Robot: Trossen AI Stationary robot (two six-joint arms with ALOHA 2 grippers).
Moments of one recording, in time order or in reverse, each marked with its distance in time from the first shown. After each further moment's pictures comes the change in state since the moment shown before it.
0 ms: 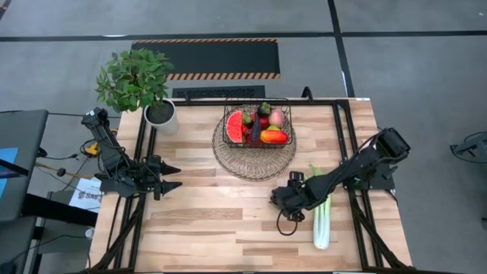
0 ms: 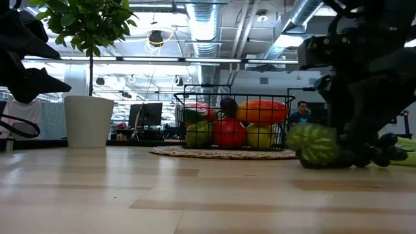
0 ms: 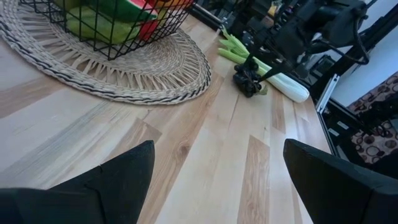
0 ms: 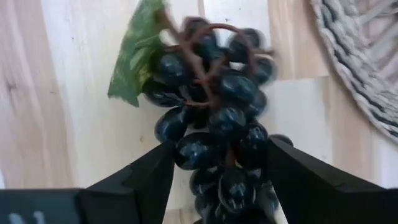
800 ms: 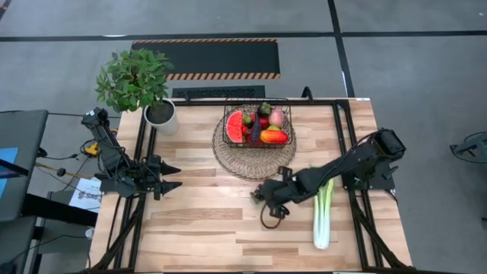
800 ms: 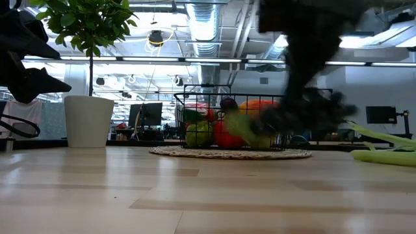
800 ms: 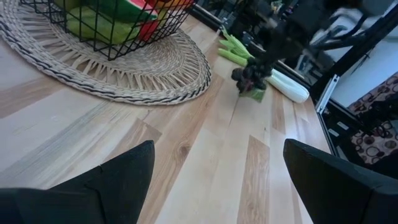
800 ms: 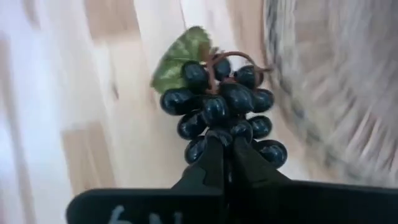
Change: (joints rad) left arm 0.000 0.000 0.000 0.002 -0.001 0.001; right arm -0.076 0.040 0.213 -0.013 0.002 0.040
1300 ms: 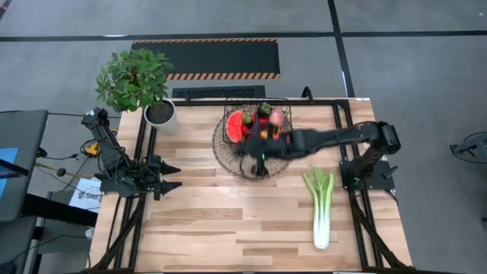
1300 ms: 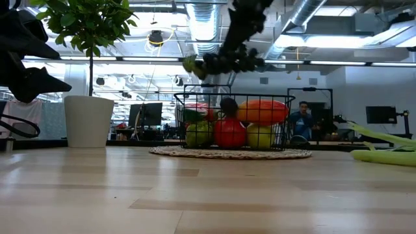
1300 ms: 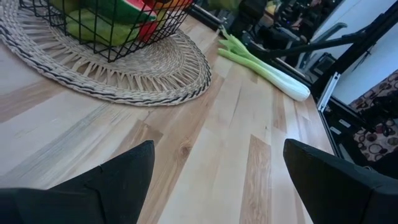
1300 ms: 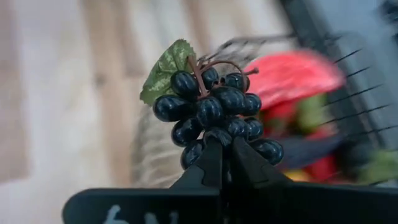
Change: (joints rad) left arm 0.000 0.000 0.000 -0.001 0.000 0.019; right arm -0.282 0.000 0.356 -0.089 0.160 -0.394
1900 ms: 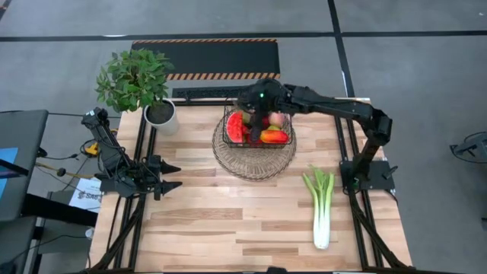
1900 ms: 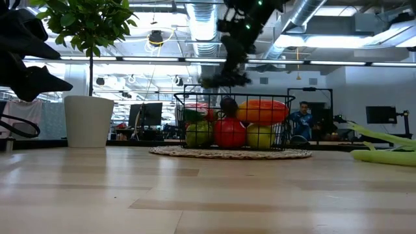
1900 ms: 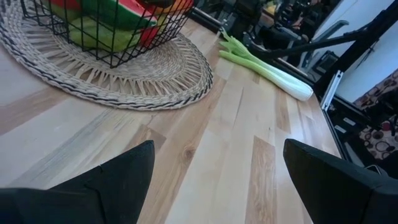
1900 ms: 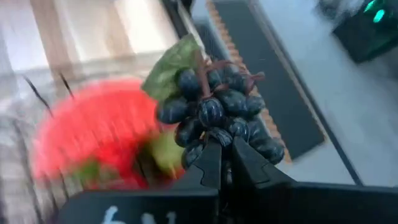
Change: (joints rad) left arm 0.000 0.000 0.000 -0.001 -0.010 0.031; right arm -0.445 0.052 0.102 0.141 -0.102 -0.336
